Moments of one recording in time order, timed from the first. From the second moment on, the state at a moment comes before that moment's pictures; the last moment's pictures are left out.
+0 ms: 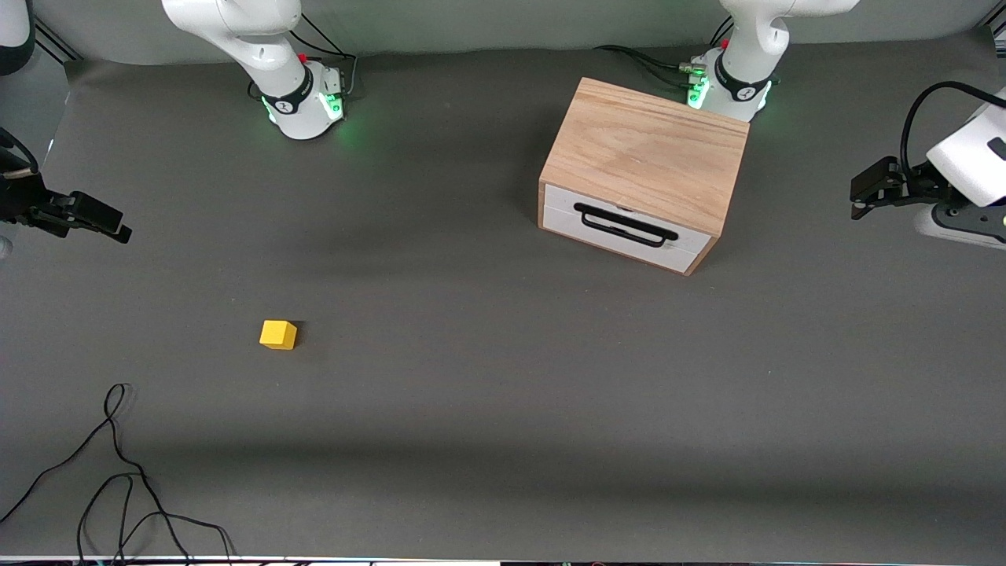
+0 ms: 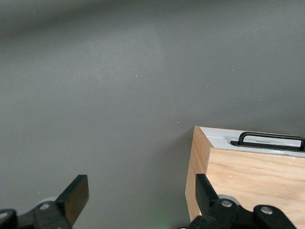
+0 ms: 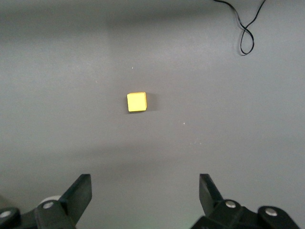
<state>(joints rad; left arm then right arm) -0.10 0.06 0.00 -1.45 0.05 1.46 0.16 -0.05 -0.04 -0.02 -1.66 0.01 1.61 0.08</state>
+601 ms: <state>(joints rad) -0.08 0.05 0.00 -1.46 0.04 1.44 0.16 -0.03 -0.03 -0.01 -1.66 0.01 1.61 0.08</state>
